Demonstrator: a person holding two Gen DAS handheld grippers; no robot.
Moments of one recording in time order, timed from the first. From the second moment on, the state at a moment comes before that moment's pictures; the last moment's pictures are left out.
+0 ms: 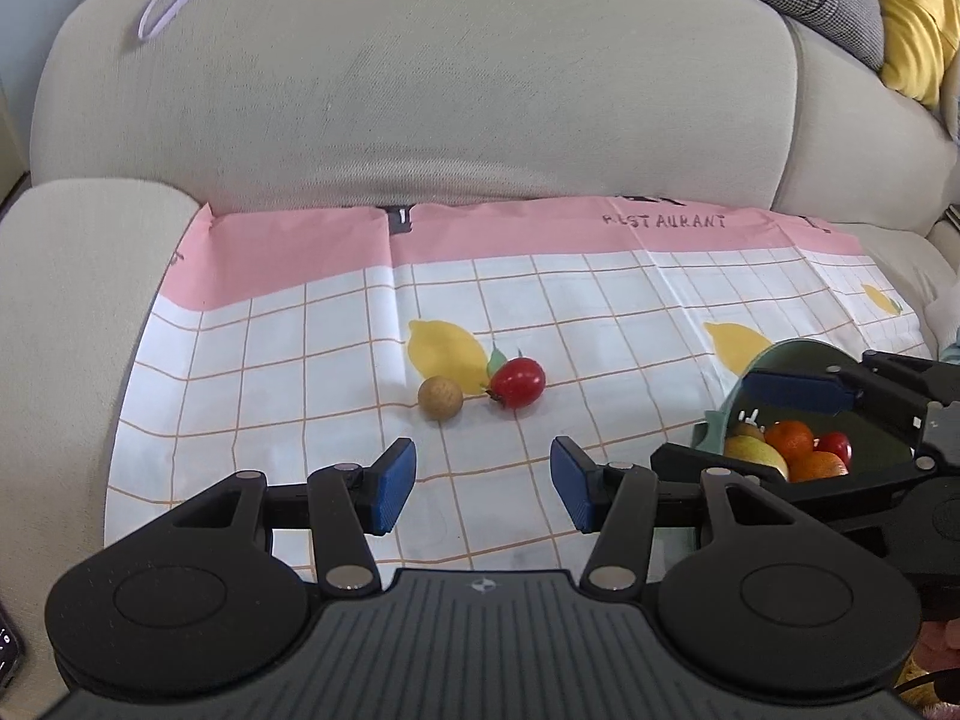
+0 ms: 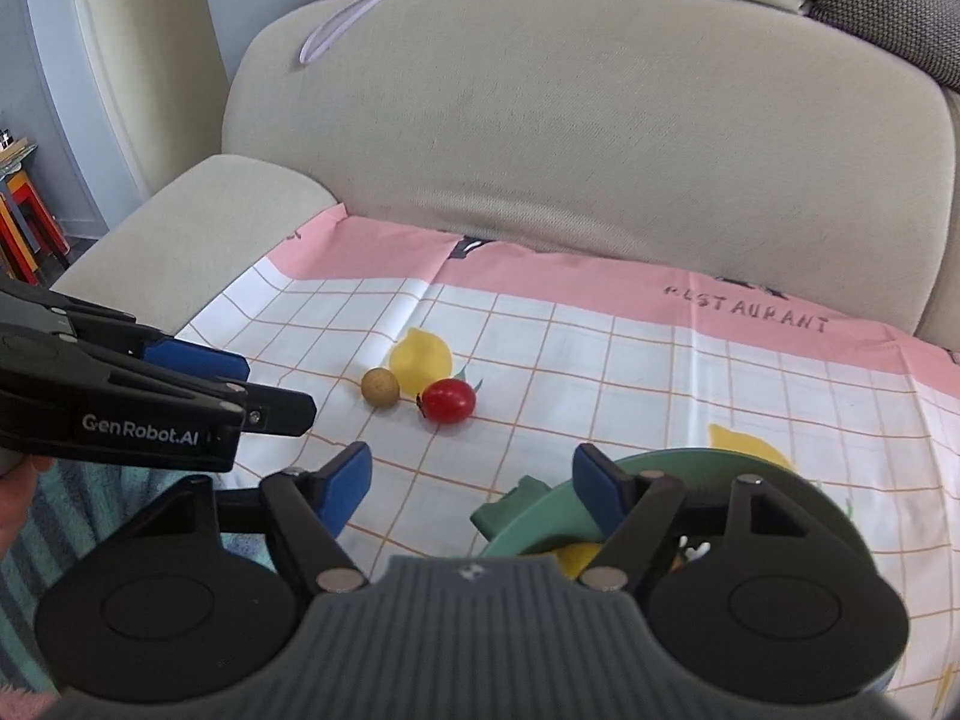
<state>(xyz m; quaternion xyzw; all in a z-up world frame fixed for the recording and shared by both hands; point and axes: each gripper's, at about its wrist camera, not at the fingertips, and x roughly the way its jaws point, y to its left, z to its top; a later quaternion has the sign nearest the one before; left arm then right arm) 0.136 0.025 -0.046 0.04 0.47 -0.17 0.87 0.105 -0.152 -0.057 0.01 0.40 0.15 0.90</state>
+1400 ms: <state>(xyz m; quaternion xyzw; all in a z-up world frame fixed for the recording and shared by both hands) 0.206 0.051 -0.091 -0.01 0.51 -0.18 0.84 0.207 -0.099 -0.118 -0.02 0.47 0.17 0.87</state>
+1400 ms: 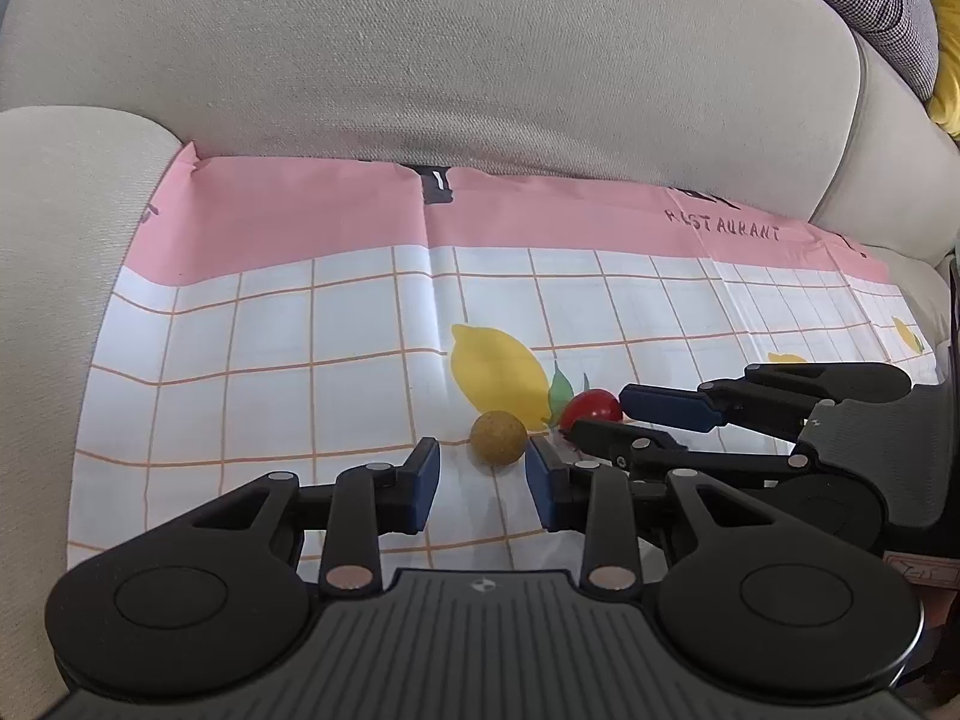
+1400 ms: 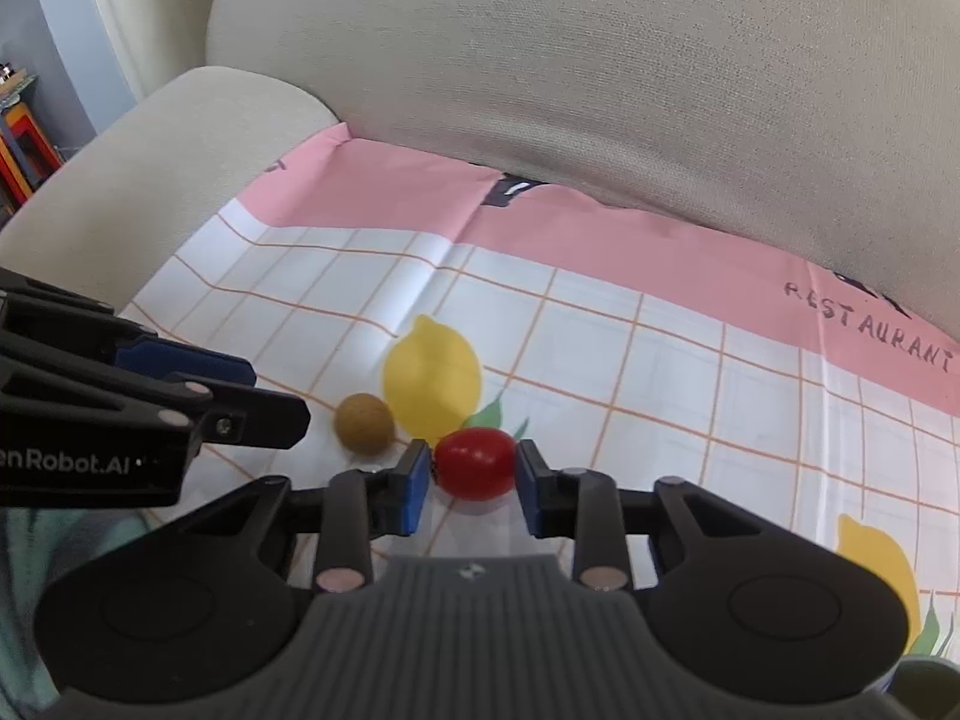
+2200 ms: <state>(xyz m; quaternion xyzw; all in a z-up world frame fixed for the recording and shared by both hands) 0.227 0.031 -0.121 0.00 0.54 -0.18 0.82 0.210 -0.112 -0.118 -0.03 0.47 0.18 0.87</state>
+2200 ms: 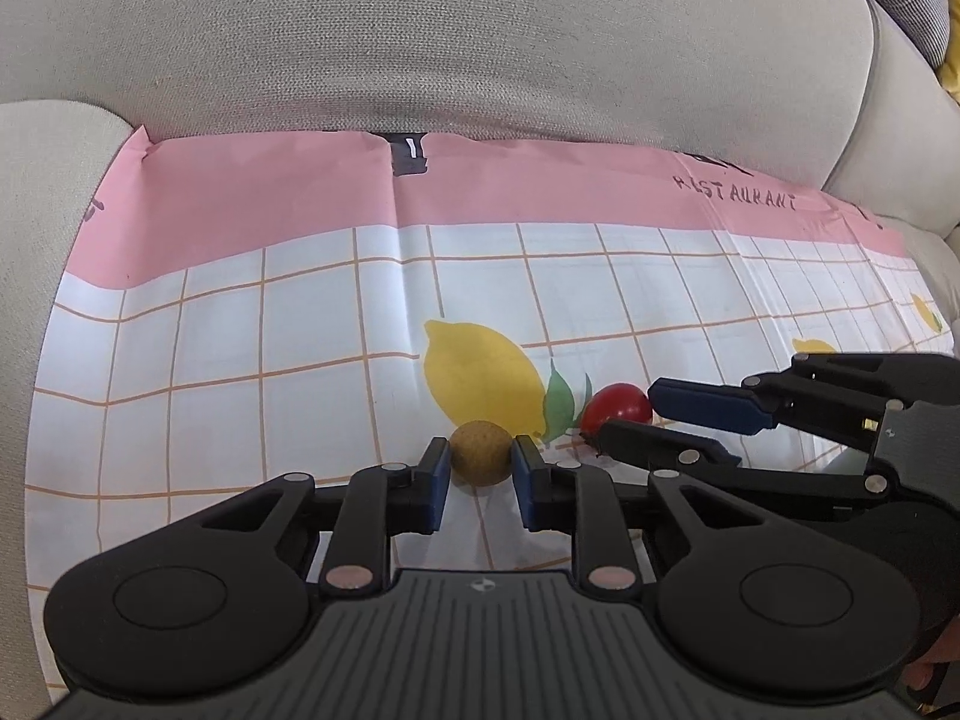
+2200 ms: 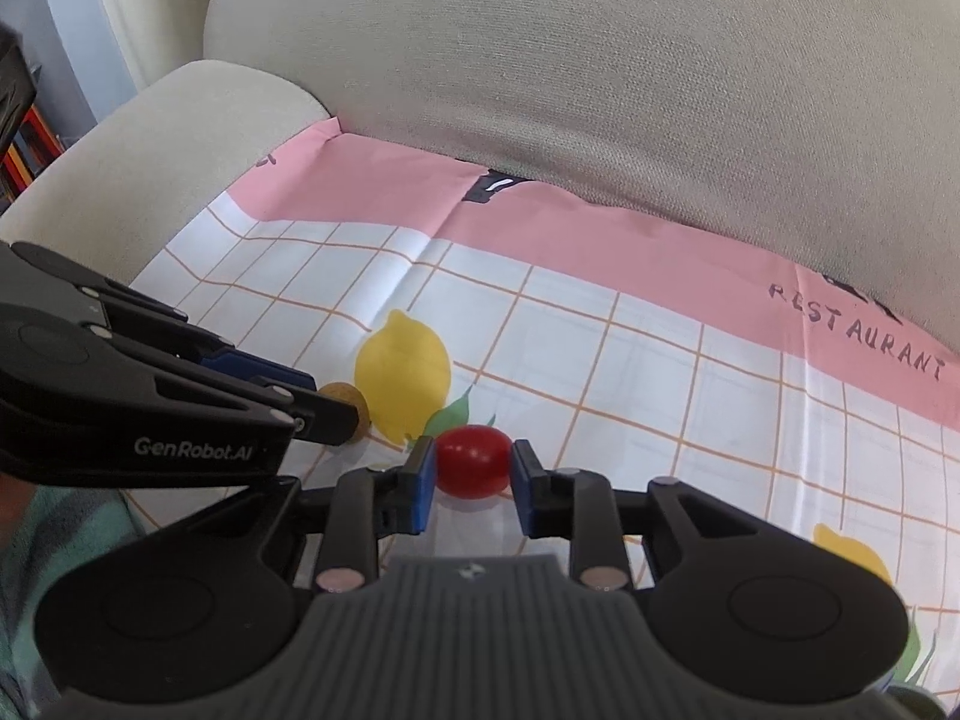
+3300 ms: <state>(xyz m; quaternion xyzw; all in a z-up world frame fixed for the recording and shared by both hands) 0.203 0.045 -0.088 -0.04 0.52 -0.16 0.84 0.205 -0.117 -0.117 0.01 0.49 0.15 0.86</state>
